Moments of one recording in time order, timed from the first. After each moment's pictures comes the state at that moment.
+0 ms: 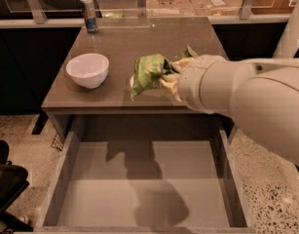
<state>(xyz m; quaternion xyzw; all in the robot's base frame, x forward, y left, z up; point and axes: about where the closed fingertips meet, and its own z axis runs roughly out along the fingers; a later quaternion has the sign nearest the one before) 0.522 -0.053 0.938 -0.42 0.73 -0.02 0.53</state>
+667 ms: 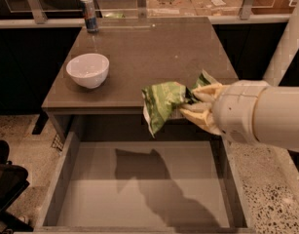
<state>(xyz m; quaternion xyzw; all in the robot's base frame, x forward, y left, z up) 0.443 -0.081 0.927 -0.48 0.72 0.06 0.50</state>
